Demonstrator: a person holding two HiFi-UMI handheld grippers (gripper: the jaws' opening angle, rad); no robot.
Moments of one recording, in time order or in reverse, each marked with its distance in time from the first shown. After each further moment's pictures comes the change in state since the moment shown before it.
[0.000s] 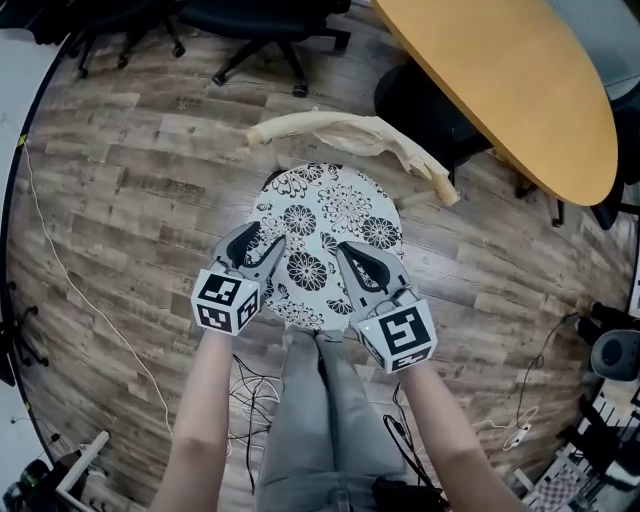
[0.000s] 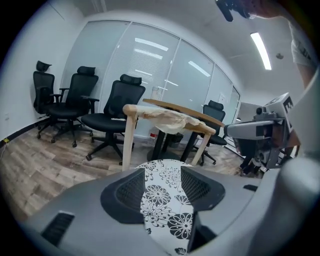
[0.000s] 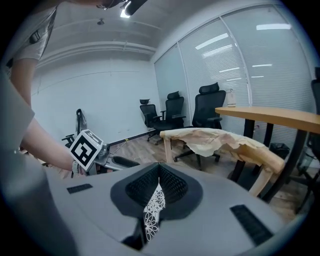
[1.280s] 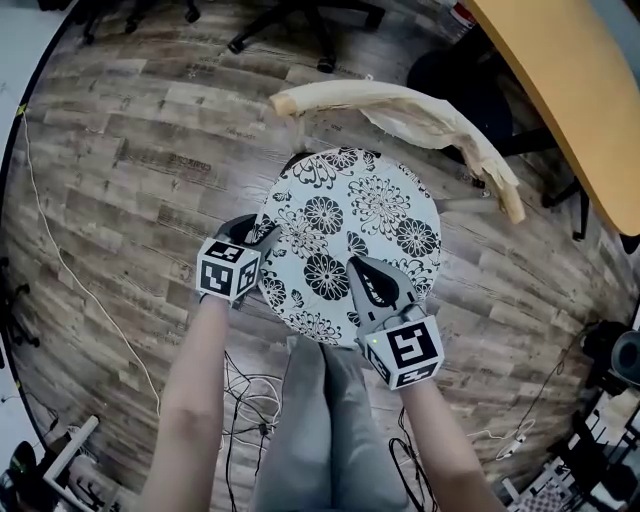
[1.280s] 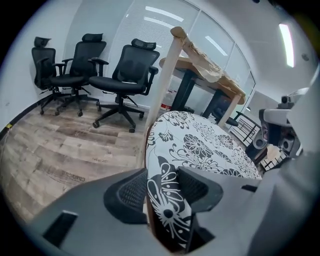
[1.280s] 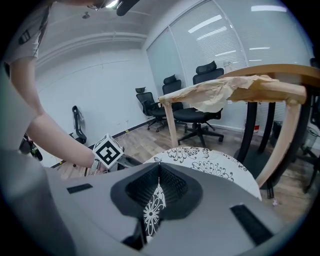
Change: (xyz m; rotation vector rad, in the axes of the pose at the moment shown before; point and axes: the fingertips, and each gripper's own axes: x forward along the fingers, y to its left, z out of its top) left arm 0.060 0.100 -0.148 -0.088 0.303 0.039; right arm 0.054 0.014 -0.106 0.104 0.130 0.021
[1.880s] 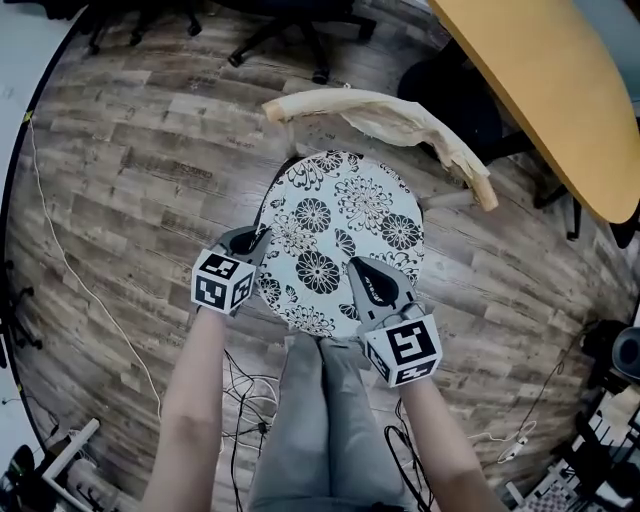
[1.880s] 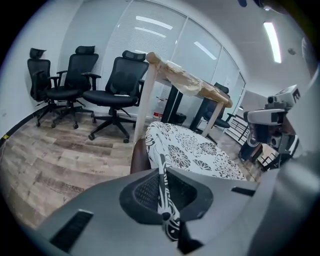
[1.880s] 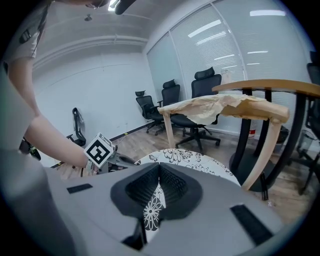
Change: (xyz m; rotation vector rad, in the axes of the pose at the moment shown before) left arm -0.042 -0.041 0.023 0.077 -0.083 -0.029; right arm -0.038 -0.002 0.017 -0.005 -0.029 -0.018
